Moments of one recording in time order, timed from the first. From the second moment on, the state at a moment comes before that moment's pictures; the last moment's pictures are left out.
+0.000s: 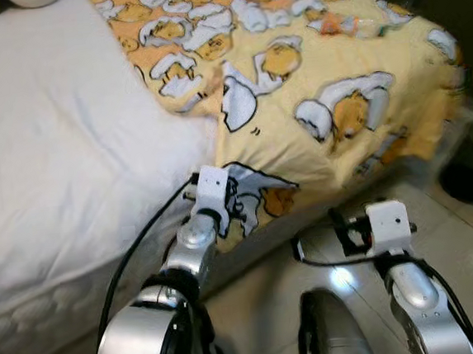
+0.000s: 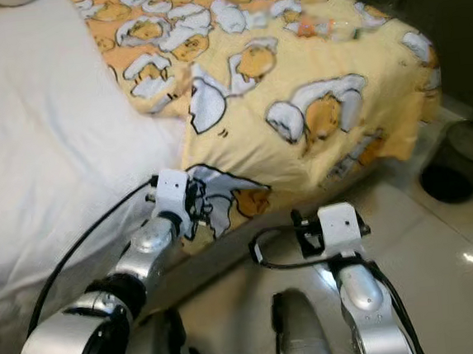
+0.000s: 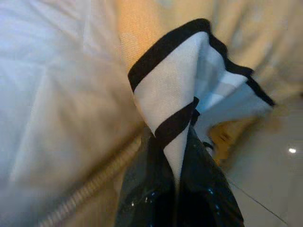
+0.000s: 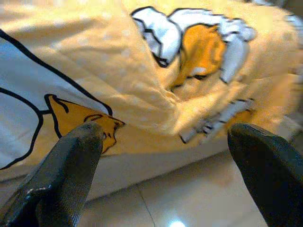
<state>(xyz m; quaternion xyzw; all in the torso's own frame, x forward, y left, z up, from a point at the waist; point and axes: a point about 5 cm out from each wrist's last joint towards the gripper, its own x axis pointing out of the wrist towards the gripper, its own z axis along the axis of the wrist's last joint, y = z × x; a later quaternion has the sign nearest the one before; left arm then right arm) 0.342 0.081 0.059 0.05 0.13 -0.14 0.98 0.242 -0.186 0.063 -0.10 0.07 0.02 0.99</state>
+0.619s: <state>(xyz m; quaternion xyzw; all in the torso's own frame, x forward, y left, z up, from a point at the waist) 0.263 0.043 -0.022 0.02 0.33 -0.25 0.91 0.241 -0.181 0.056 -0.10 0.09 0.04 0.99</state>
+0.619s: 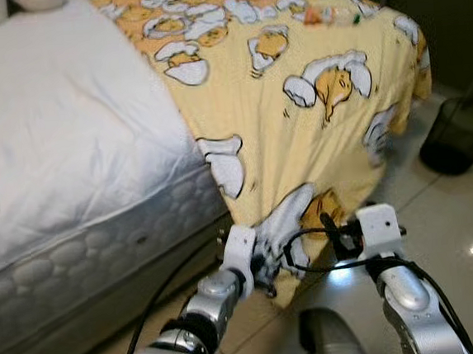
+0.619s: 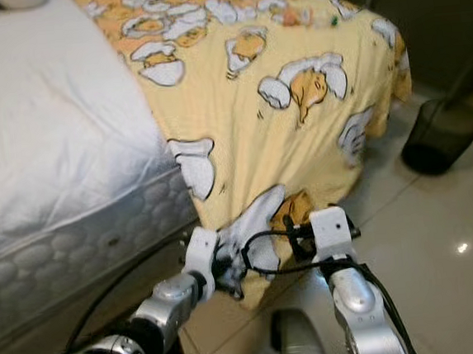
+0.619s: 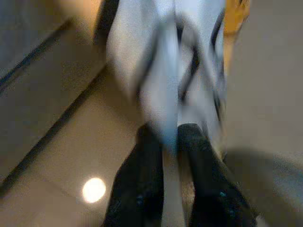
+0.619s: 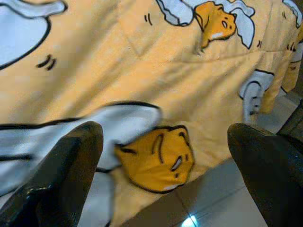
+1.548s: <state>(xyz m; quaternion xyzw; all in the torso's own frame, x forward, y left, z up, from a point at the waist) 0.306 0.122 0.094 0.04 -0.01 0.00 1.00 0.283 -0.189 0.107 -0.04 -0.02 -0.02 1.00</state>
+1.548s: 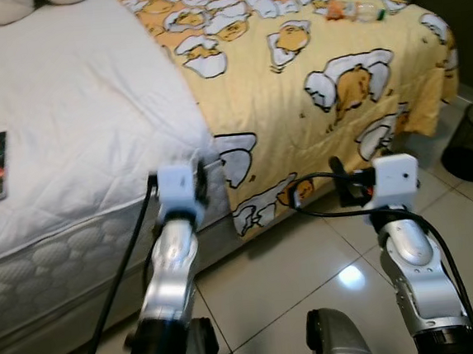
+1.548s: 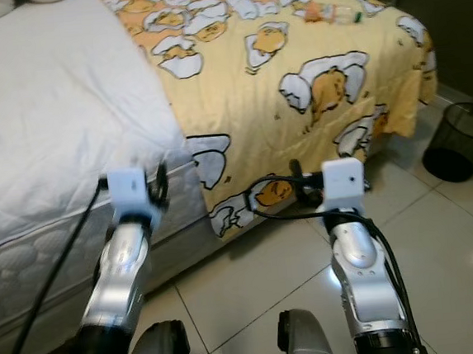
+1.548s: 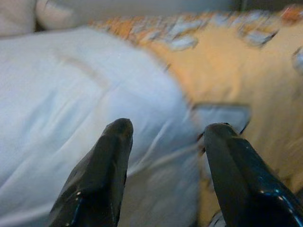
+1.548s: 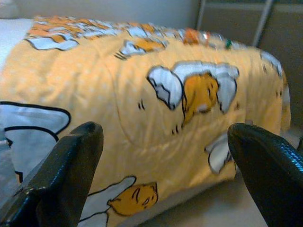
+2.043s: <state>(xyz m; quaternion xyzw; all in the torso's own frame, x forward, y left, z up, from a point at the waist) 0.302 0.129 0.099 0.02 0.00 0.02 1.00 0.279 -0.192 0.095 -0.04 0.00 -0.04 1.00</state>
